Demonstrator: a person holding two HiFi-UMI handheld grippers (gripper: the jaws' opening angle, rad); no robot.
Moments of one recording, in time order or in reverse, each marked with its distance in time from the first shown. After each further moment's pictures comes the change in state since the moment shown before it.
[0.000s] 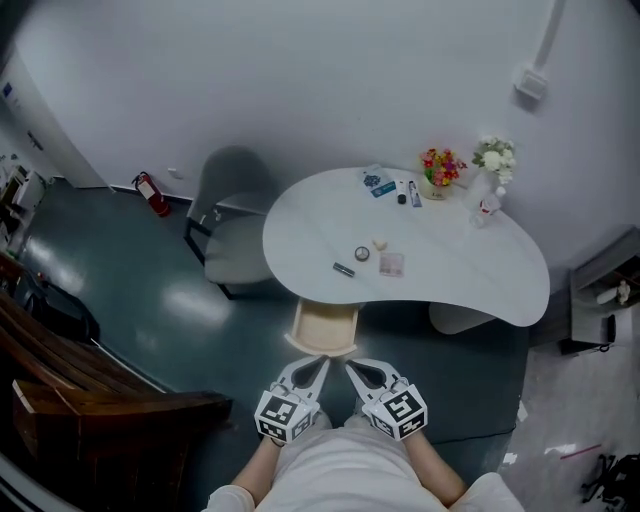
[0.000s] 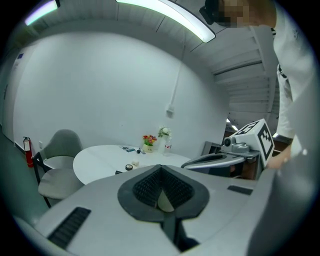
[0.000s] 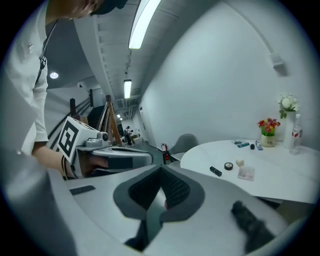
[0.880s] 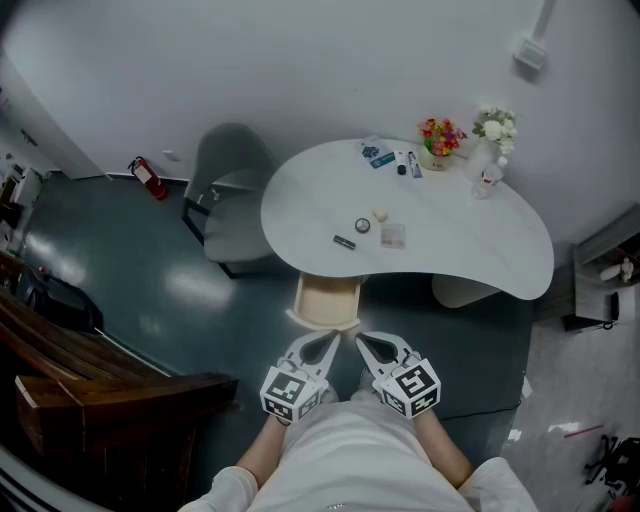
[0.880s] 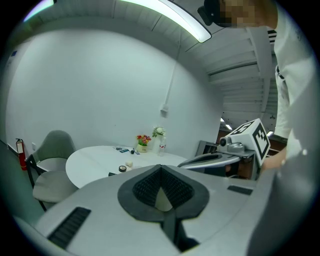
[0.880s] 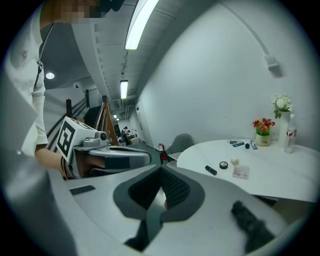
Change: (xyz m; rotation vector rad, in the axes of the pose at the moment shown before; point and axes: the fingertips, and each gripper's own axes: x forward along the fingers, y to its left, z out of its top) left arm 0.010 -0.017 0.009 0.026 0.006 -0.060; right arm -0.012 -0.012 0.004 0.022 0.004 -0.035
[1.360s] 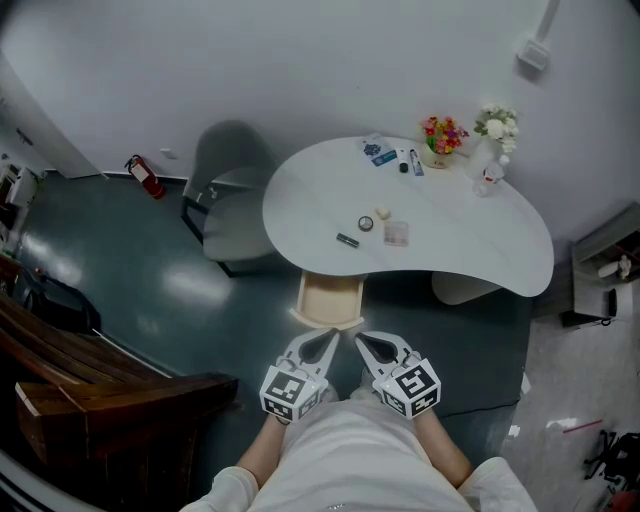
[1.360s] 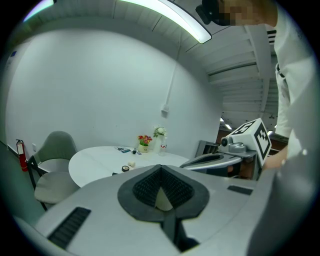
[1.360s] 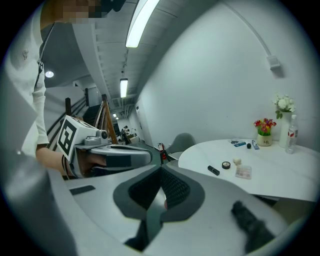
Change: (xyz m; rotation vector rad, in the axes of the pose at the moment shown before) left arm -0.012 0.017 0.001 0.006 0.001 -0.004; right arm 0.014 0.013 0.001 -0.006 0.010 -0.009
